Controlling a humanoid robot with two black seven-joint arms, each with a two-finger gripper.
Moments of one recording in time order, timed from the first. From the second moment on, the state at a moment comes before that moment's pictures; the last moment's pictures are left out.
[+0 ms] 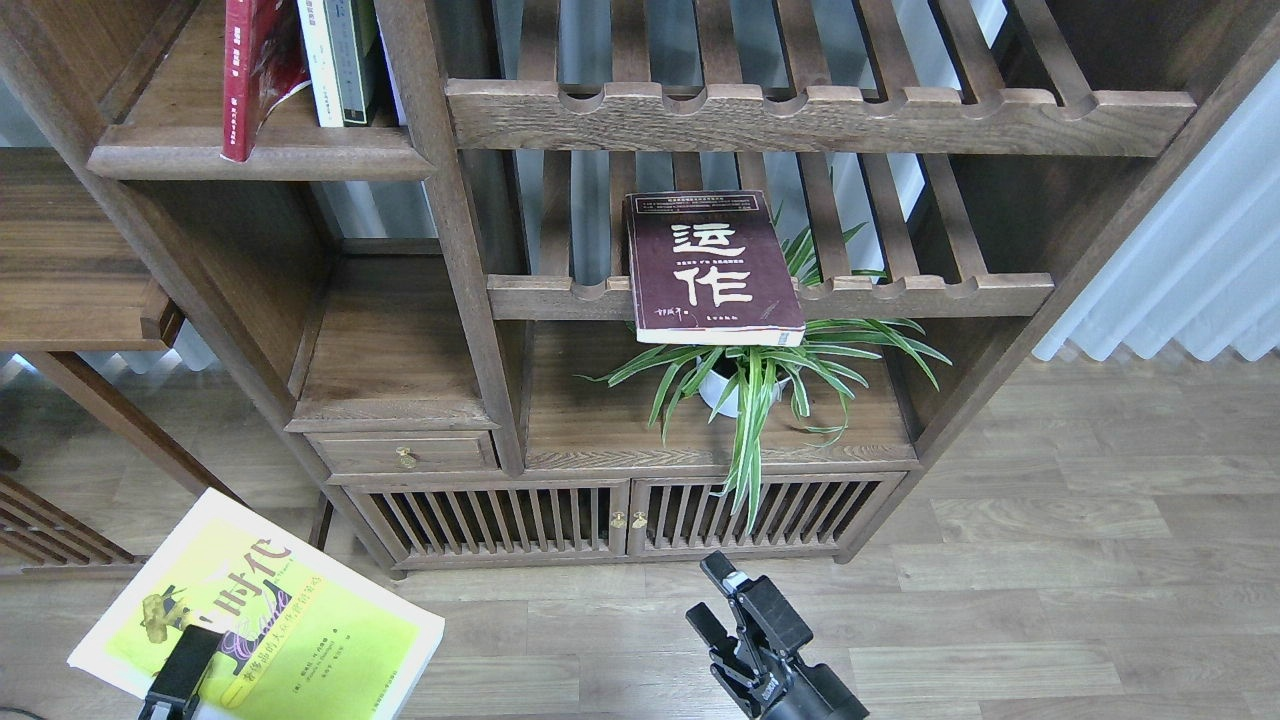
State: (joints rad) left arm 0.60 0.23 -1.44 -1.38 0.04 -0.49 -0.09; right arm -0.32 -0.07 0.89 1.25 0.28 0.58 -0.08
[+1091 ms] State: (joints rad) left arm 0.16 0.51 -1.80 -1.38 -0.08 -0.49 0.00; right arm -0.32 -0.04 0.89 1.21 0.28 0.58 -0.08
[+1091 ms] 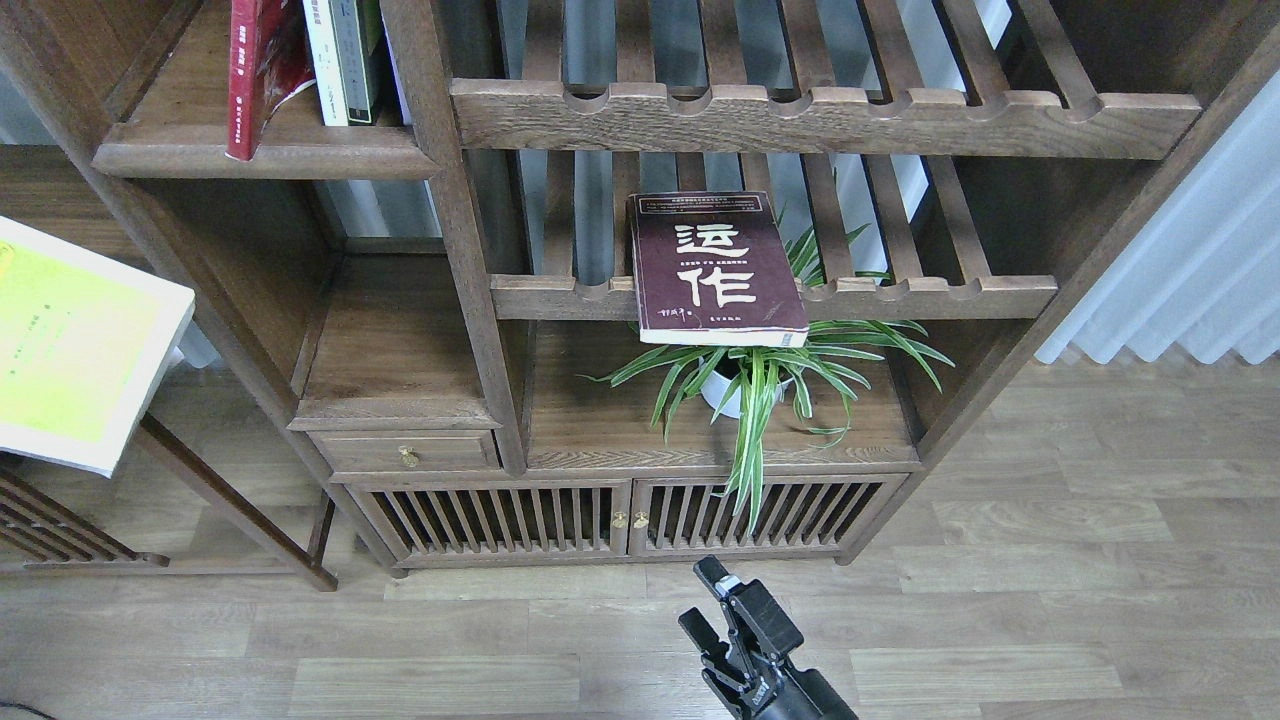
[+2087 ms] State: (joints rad) left arm -0.42 0.52 -1.88 -1.22 0.10 -0.49 0.43; right arm -0.34 -0.03 0.91 1.21 0.28 0.58 -0.08
